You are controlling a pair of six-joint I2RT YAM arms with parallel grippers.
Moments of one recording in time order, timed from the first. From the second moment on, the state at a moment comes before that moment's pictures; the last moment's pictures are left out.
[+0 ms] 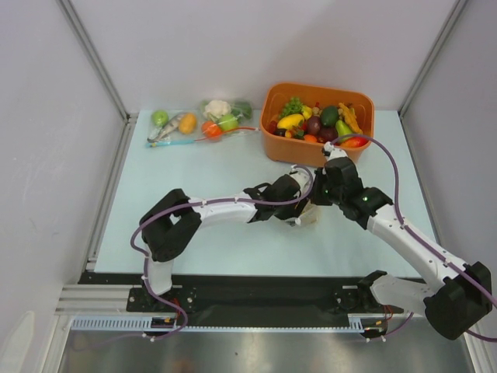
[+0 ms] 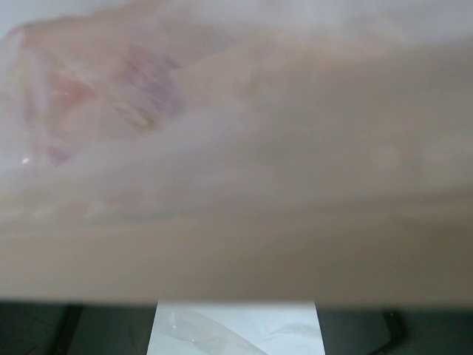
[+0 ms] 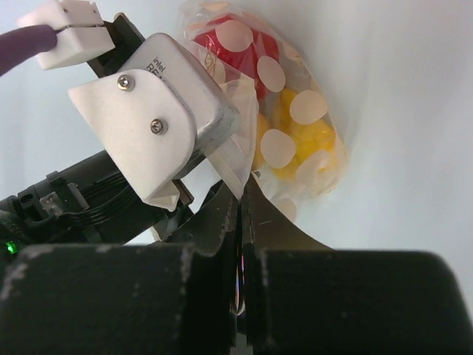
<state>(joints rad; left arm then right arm) -0.99 1.92 1.27 -0.17 -0.13 -0.26 0.54 1.12 0.91 -0.47 0.09 0.49</state>
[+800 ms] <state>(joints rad) -0.98 1.71 1.12 -0.09 -0.03 -0.24 0.51 1.12 0.90 -0.47 0.07 0.49</state>
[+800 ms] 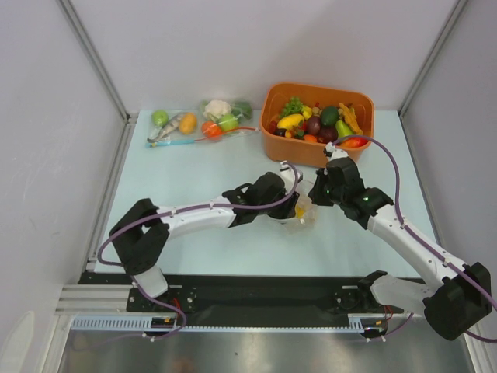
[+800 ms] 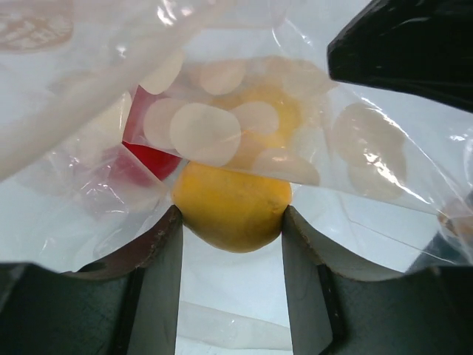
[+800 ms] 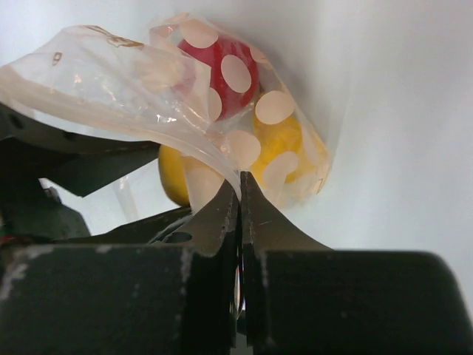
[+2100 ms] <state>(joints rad) -0.84 1.68 1.03 0.01 0.23 -0.33 0.53 1.16 0.86 -0.44 0.05 0.48</state>
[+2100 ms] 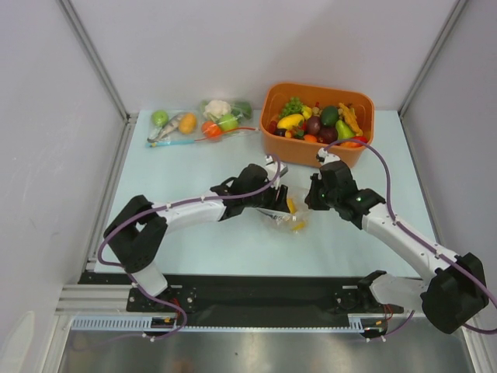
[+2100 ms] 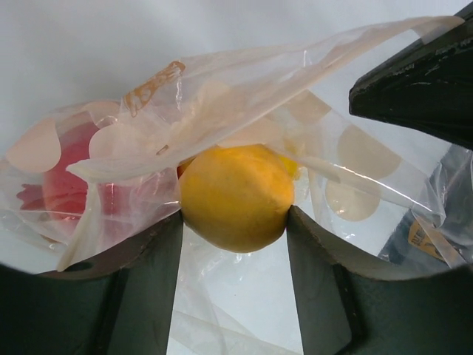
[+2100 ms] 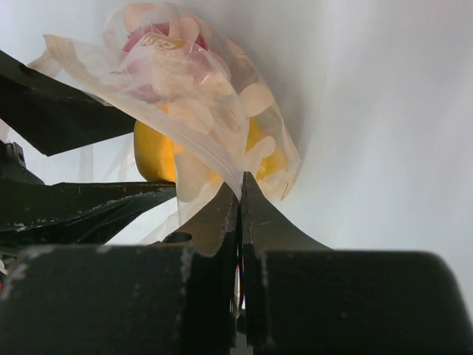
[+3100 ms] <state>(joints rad) -1.00 1.65 1.12 -0.22 -0.11 -0.30 0.53 1.18 0.86 -0.44 0.03 0.47</state>
